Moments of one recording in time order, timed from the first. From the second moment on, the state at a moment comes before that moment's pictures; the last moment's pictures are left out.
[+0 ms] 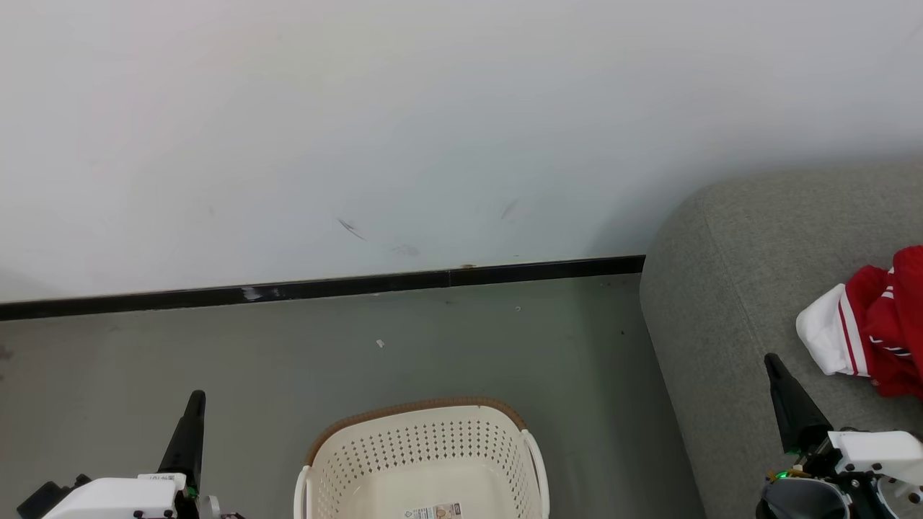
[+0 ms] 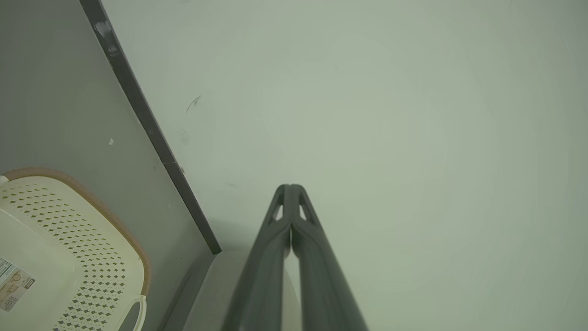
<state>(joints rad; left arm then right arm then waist) -0.06 0.03 0.08 0.24 -1.60 -0.09 0.11 -0.07 -0.11 -0.02 0.26 1.69 0.12 0.02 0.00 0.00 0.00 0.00</state>
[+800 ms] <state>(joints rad) -0.06 0.03 0.08 0.24 -1.60 -0.09 0.11 -0.07 -0.11 -0.02 0.27 1.70 0.12 0.02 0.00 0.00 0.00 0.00</state>
